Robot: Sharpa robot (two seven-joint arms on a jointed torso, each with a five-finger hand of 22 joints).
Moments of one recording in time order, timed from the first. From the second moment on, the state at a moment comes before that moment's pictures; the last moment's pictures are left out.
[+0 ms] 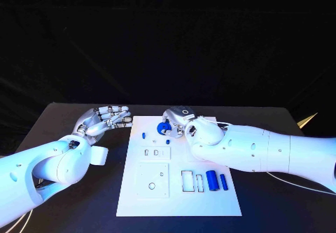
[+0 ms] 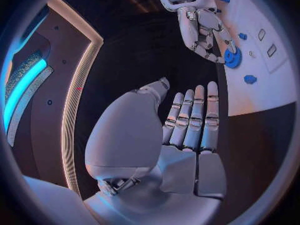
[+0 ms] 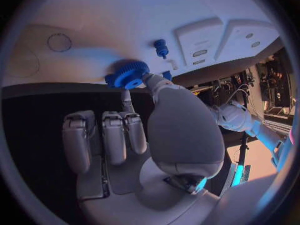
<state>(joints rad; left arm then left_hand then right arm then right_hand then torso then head) 1.20 -0.90 -0.01 1.61 -0.07 -0.36 0.41 1.48 -0.16 0.40 0.21 0.05 0.80 0.21 0.29 0.17 1.00 0.19 0.07 0.07 0.94 0.15 0.25 0.28 0.17 0.89 0.24 0.35 0.15 1.26 -0.58 -0.14 1.36 -1.73 -0.49 -0.42 1.31 -0.24 0.34 0.28 0.27 0.93 0.15 0.21 0.41 1.47 0.06 1.56 1.31 1.46 -0.01 1.56 1.31 0.01 1.46 0.09 1.57 1.31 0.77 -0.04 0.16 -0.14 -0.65</state>
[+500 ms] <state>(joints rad) 1.20 -0.90 -0.01 1.61 -0.07 -0.36 0.41 1.48 -0.16 0.40 0.21 0.05 0.80 0.21 0.29 0.17 1.00 0.19 0.07 0.07 0.94 0.15 0.25 0.28 0.17 0.89 0.24 0.35 0.15 1.26 -0.59 -0.14 1.36 -1.71 -0.46 -0.42 1.21 -0.20 0.27 0.29 0.28 0.91 0.16 0.17 0.40 1.46 0.07 1.55 1.31 1.46 0.00 1.56 1.31 0.01 1.46 0.11 1.57 1.31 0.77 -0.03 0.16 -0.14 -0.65</state>
